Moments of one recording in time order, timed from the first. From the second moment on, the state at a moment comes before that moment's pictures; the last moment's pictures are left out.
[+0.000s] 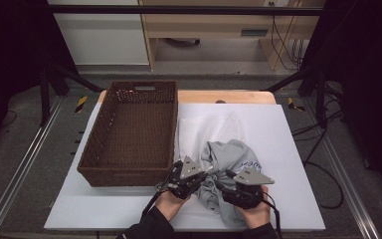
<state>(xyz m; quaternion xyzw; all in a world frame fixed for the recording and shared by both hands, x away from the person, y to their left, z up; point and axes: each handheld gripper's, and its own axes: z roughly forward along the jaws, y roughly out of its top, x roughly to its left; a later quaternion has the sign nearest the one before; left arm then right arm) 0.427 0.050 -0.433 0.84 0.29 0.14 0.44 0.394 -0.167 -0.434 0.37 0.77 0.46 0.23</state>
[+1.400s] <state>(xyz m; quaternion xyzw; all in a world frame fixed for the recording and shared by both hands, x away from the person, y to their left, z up) 0.417 0.049 -0.416 0.83 0.27 0.15 0.46 0.424 -0.135 -0.470 0.37 0.81 0.39 0.22</state>
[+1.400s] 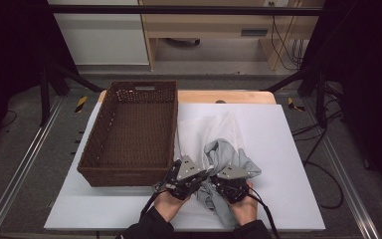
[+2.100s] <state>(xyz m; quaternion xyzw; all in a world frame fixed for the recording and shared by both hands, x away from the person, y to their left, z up) 0.425 0.059 -0.432 0.84 0.29 0.15 0.43 0.456 -0.186 -0.445 0.44 0.77 0.40 0.23</state>
